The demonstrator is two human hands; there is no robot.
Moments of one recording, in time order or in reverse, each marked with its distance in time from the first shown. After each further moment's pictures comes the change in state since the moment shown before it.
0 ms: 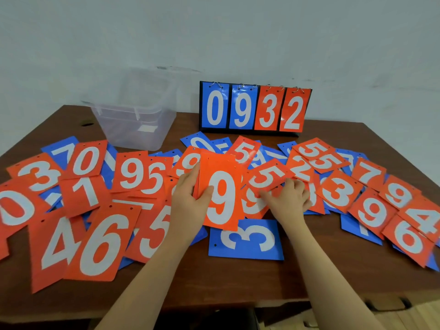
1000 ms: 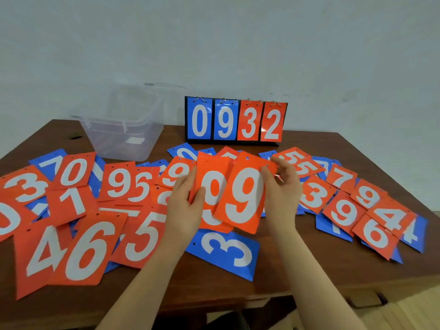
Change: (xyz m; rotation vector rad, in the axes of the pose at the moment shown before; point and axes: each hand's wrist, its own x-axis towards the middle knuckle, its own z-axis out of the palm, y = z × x) left_hand -0.018 0.037 0.010 -0.007 -0.034 0.036; right_hand -0.047 -0.035 -0.062 0.914 0.271 -0.179
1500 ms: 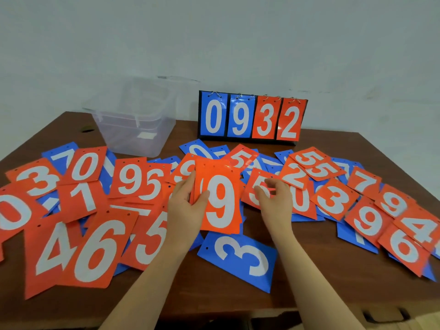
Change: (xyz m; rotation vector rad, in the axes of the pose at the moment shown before) left_hand 0.012 -0.029 -0.010 -0.030 0.097 -0.087; right_hand 0.012 0.070 0.030 -0.425 -0.177 0.027
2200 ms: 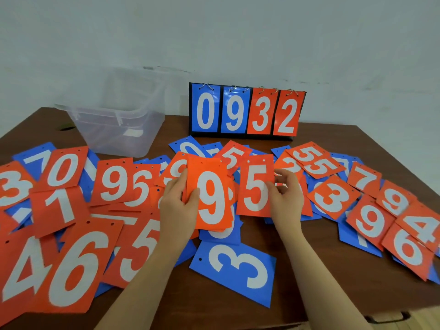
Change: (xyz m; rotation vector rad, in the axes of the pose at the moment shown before) left_hand 0.028 -0.018 0.015 0.086 0.026 0.043; right_hand 0.024 0.006 -0.010 0.122 0.064 0.017
